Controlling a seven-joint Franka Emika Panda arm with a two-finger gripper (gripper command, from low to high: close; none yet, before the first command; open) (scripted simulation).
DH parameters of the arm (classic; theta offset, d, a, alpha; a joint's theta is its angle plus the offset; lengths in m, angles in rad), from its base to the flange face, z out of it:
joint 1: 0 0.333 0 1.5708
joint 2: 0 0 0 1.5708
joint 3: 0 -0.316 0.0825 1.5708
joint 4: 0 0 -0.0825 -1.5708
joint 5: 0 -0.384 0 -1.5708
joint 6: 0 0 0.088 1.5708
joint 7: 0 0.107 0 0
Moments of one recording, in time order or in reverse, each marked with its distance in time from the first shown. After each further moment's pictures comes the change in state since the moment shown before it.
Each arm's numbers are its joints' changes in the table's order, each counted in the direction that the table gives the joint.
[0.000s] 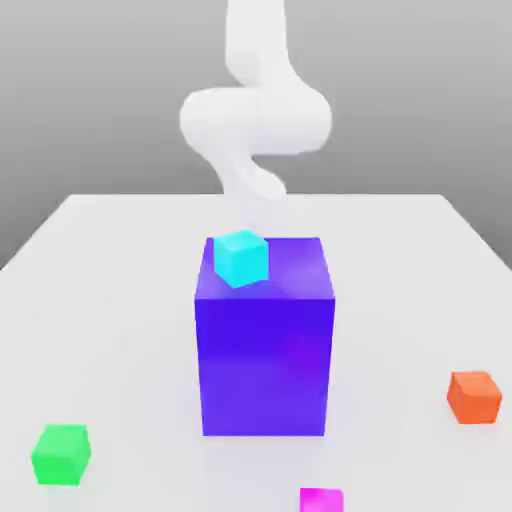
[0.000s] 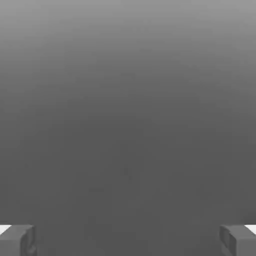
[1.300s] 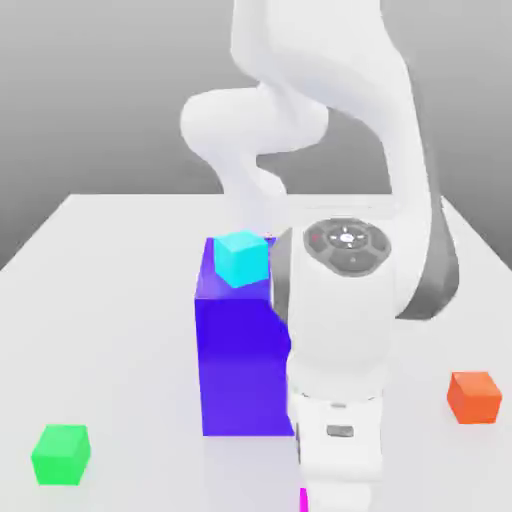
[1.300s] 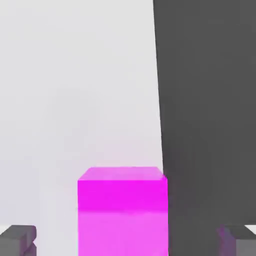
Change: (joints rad) arm 0.242 -1.226 0.098 -0.028 -0.167 0.447 -1.423
